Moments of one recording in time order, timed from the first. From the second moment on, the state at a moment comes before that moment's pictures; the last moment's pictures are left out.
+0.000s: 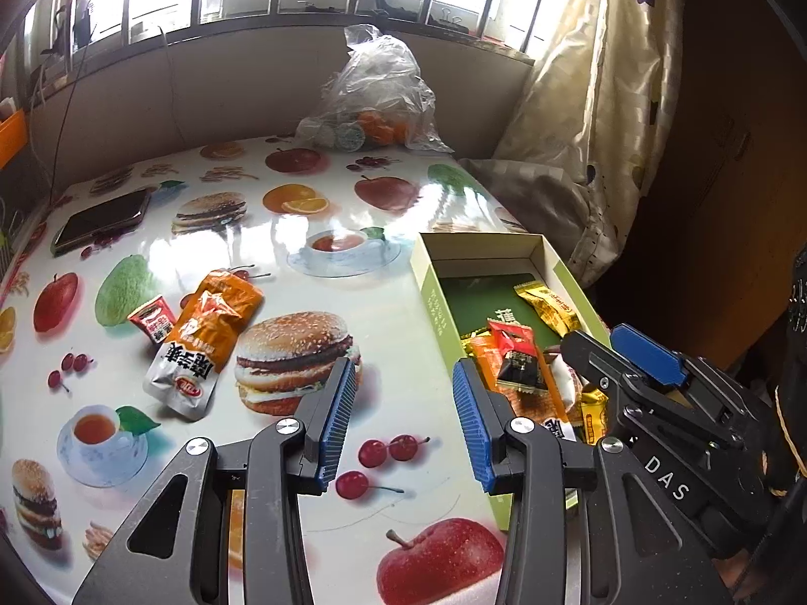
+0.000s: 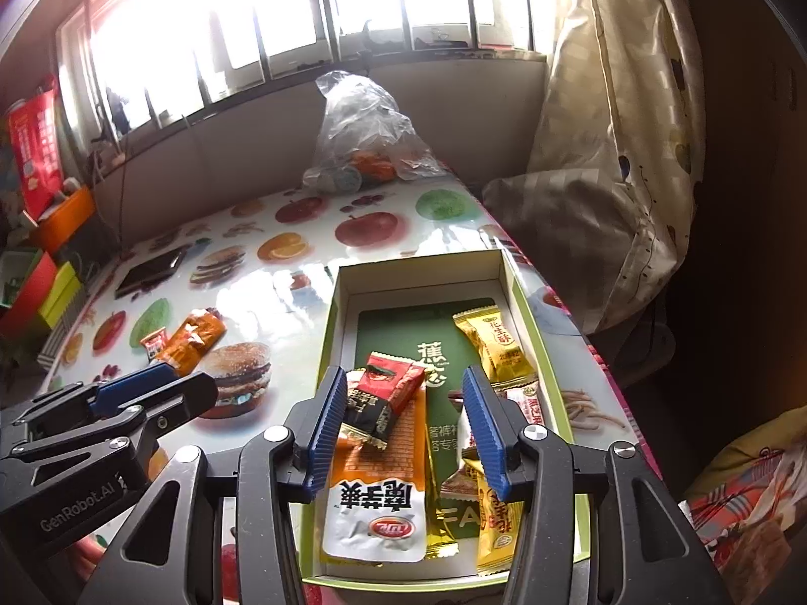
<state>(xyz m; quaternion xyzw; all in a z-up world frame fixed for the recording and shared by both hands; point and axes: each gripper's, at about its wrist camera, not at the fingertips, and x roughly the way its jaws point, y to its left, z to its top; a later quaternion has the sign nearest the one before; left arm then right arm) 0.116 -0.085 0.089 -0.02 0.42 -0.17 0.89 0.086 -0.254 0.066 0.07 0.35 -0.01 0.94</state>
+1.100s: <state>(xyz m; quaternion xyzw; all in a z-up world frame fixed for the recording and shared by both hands) 0.115 0.079 0.053 -0.08 0.42 -0.02 0.90 0.142 -0.120 0.040 0.04 0.39 0.09 0.91</state>
